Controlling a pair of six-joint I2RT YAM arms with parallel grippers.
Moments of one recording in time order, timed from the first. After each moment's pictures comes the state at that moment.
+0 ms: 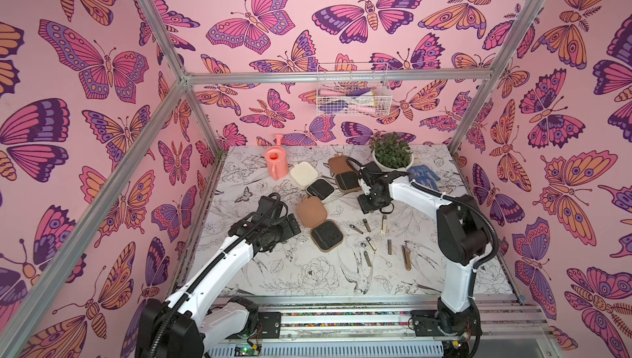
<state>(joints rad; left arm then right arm) -0.38 1.10 0.81 -0.71 0.03 -0.79 0.49 2.00 1.50 -0.78 0.09 0.13</state>
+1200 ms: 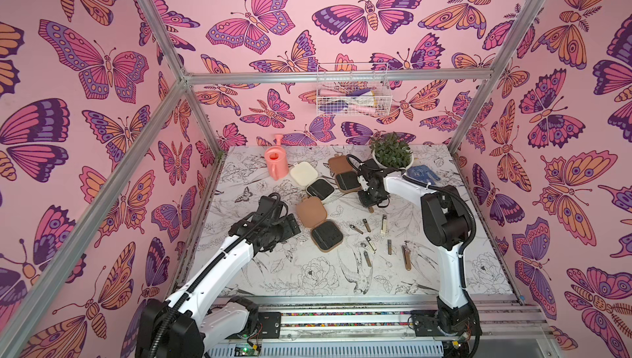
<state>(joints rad) -0.38 1.11 0.81 -0.70 0.03 -0.79 0.44 2.17 1.63 -0.75 0.06 0.10</state>
